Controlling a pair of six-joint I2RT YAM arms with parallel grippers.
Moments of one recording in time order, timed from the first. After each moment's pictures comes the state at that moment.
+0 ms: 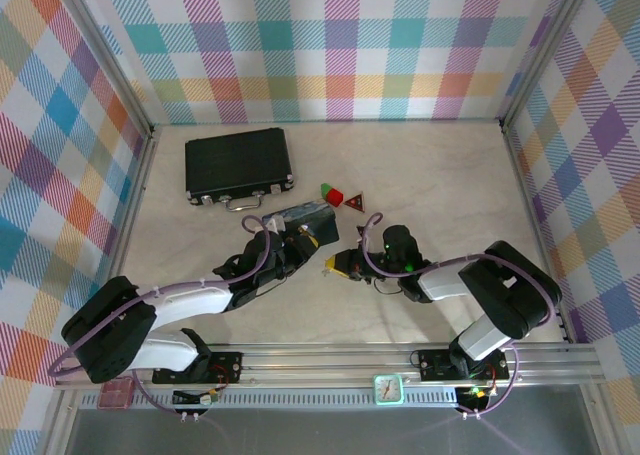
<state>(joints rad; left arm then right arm) -0.77 1.30 0.45 0.41 0.01 -1.25 0.66 1.57 0.39 0.80 -0.70 1.19</state>
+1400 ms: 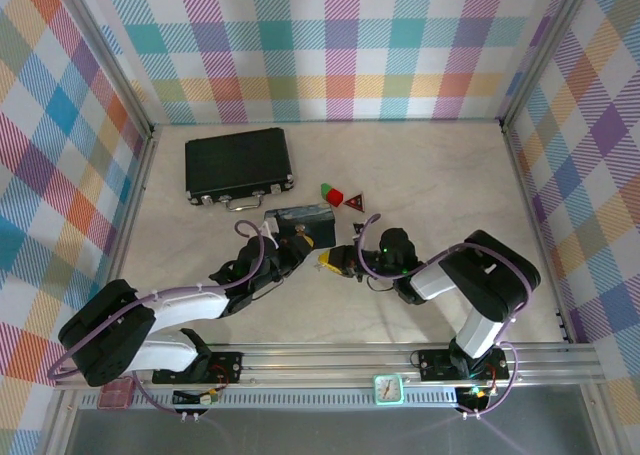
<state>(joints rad) -0.77 1.27 0.38 0.51 -0.02 -1.28 0.69 1.71 0.40 1.10 -0.67 1.36</state>
